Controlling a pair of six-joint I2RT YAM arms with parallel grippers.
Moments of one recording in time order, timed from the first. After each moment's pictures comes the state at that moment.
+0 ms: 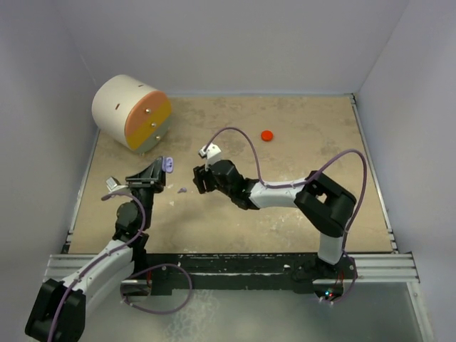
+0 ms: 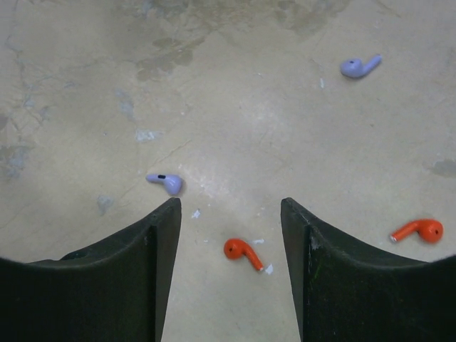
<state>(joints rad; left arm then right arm) -0.37 0.68 0.01 0.90 -0.35 -1.60 0.98 1.83 1.00 0.42 0.23 0.27</state>
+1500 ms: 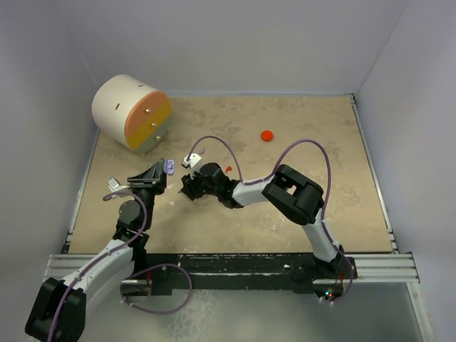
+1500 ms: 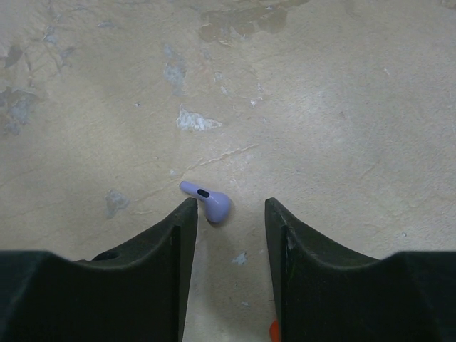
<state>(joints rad) -0.37 0.69 0.01 0.84 -0.37 -1.61 0.98 2.14 1.17 0.54 -0.05 0.17</state>
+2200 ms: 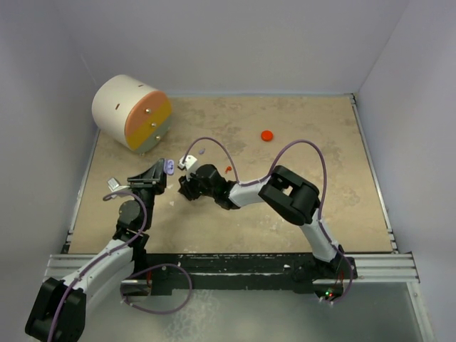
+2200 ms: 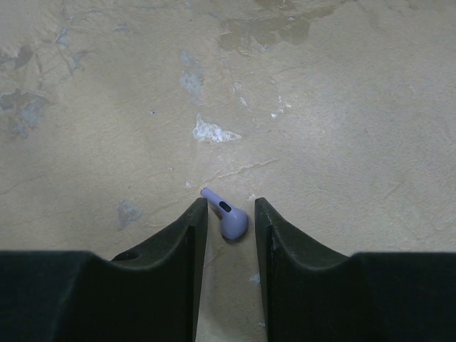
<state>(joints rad) -0.37 0.69 0.01 0.84 -0.37 -1.61 1.00 2.17 1.21 0.55 -0.04 0.15</state>
